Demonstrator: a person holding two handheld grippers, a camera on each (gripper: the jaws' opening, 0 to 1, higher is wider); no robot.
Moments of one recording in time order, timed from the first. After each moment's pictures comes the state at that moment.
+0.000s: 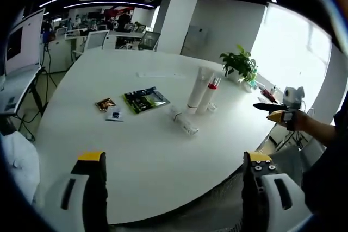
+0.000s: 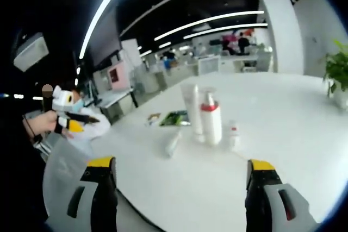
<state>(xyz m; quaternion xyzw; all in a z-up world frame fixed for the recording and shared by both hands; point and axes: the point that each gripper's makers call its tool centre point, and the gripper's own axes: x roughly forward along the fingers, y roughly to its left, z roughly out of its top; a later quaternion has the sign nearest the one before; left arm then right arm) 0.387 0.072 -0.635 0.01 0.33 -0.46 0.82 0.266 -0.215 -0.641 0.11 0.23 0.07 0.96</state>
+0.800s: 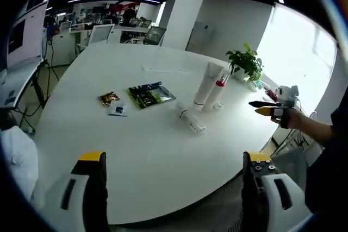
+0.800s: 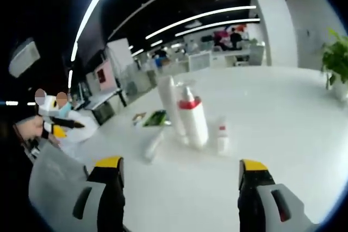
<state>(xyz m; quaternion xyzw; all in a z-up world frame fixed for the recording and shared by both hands) 0.401 0.070 -0.651 0.01 0.35 -0.45 0.82 0.309 -0.248 -0.676 0.12 0.24 0.04 0.96</state>
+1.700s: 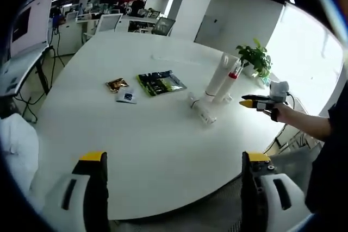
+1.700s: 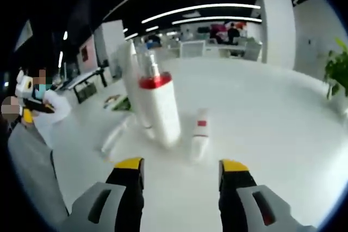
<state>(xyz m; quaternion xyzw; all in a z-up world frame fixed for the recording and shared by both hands) 0.411 0.085 -0.675 0.01 0.39 -0.42 0.82 0.367 -0.289 -0.738 0.05 0.29 0.02 0.95</state>
